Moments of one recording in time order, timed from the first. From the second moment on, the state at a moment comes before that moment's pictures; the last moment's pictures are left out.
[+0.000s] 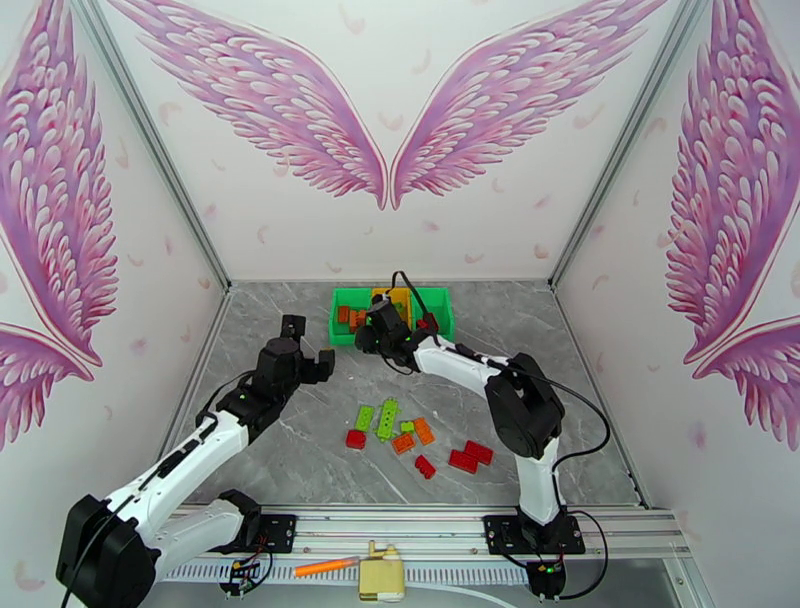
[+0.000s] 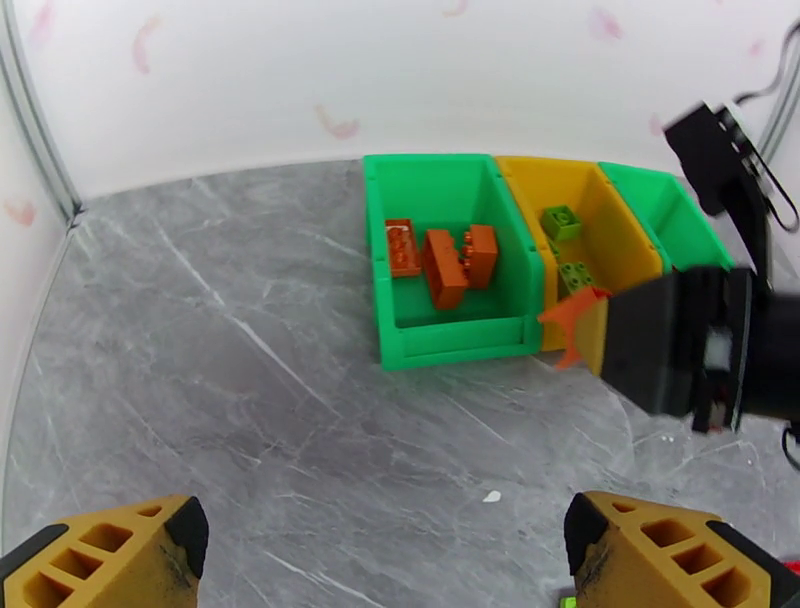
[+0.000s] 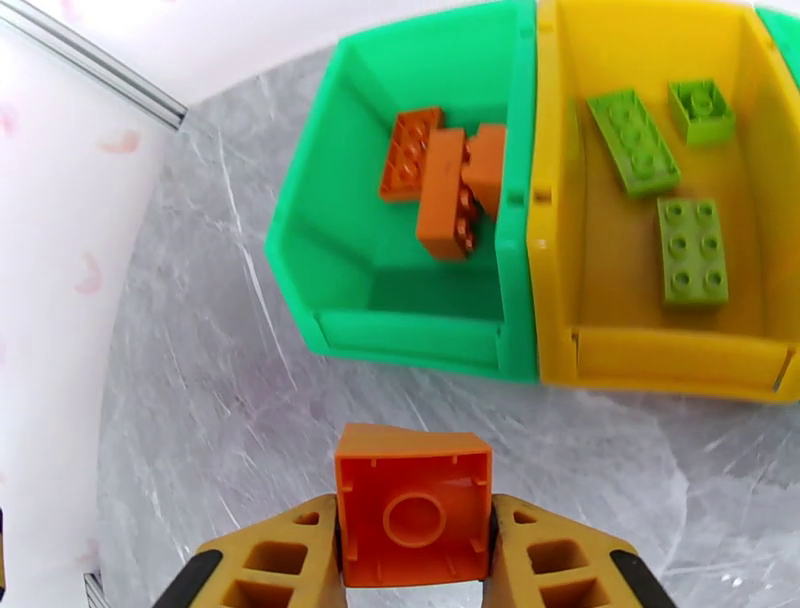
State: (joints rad) left arm -0.48 1.06 0.71 -0.15 -0.28 -0.21; right arm 0.70 2.02 1.57 -0.22 0.06 0.63
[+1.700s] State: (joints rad) left arm -0.52 0.99 0.67 -0.10 -0.19 -0.15; right arm 0.63 2.24 1.87 -0.27 -0.15 0.30
